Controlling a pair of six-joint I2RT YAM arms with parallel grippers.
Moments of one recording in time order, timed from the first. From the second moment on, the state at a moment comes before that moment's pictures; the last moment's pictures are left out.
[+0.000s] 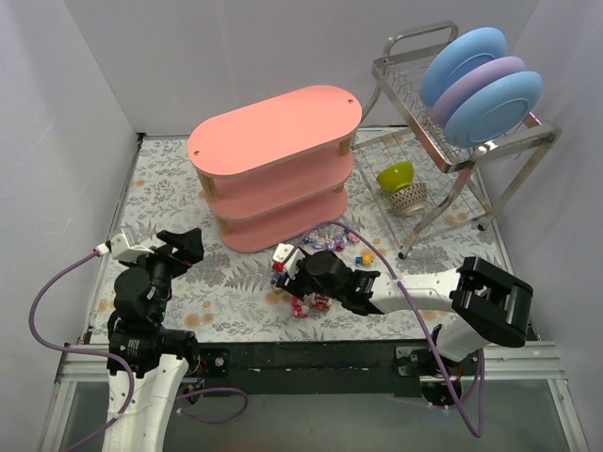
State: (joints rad) left arm -0.10 0.21 0.58 -0.45 -0.12 -0.64; right arm 1.18 1.49 0.68 0.37 0.13 -0.20
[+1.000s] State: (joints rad) left arm -0.10 0.21 0.58 -0.45 -0.12 -0.64; right arm 1.20 1.59 0.76 0.46 0.21 -0.37
